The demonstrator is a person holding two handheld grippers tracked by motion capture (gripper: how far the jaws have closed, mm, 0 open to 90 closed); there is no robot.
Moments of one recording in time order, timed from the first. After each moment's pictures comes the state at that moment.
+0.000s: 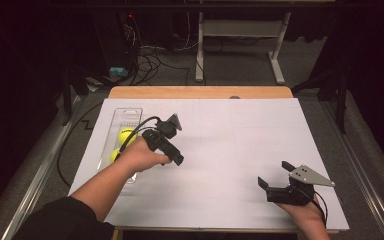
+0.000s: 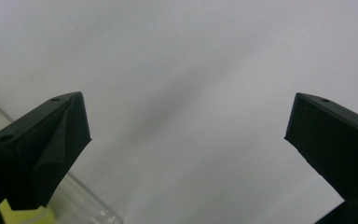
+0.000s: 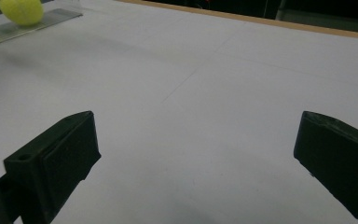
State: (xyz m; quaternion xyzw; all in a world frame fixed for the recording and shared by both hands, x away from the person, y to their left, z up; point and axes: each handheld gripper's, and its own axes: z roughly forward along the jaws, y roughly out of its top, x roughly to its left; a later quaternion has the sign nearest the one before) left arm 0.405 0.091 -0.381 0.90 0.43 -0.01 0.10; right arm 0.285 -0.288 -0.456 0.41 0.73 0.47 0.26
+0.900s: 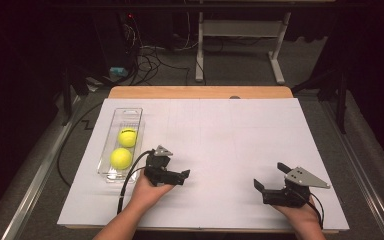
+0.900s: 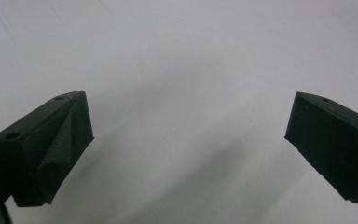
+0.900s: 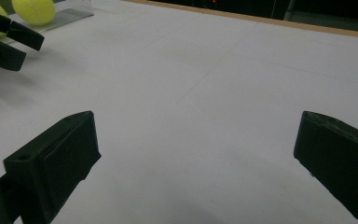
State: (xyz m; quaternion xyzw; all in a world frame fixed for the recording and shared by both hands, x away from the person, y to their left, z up) left arm 0.349 0.116 -0.470 0.81 0.43 0.08 0.40; right arm 0.281 -0.277 -0.459 0.40 0.74 0.48 0.26
